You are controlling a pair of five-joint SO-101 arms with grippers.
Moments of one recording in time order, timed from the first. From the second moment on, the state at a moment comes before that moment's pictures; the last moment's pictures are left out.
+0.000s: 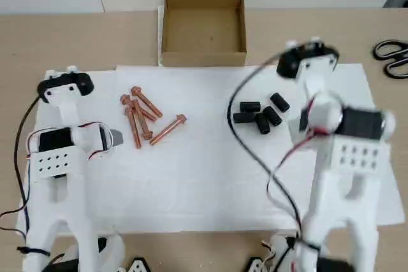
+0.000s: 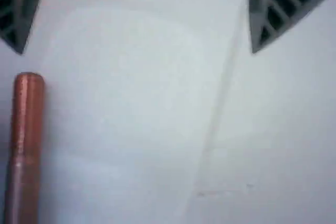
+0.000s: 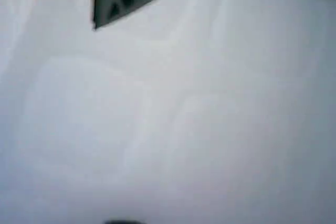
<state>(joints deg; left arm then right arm) -16.8 -27.6 43.6 67.2 8.2 5.6 -24.9 5.6 95.1 22.1</state>
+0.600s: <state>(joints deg) -16.8 -27.4 54.3 48.6 16.5 2.7 9.2 -22.3 95.6 13.4</state>
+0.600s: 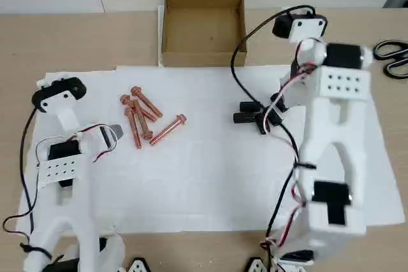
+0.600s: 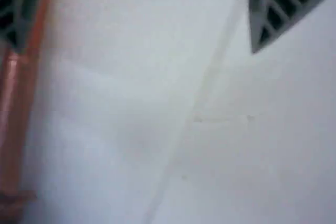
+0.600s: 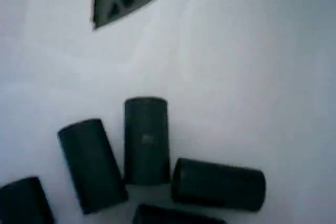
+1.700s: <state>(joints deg) -16.8 -27.2 55.7 45.8 16.7 -1.3 38.0 -41.0 93.4 24.4</state>
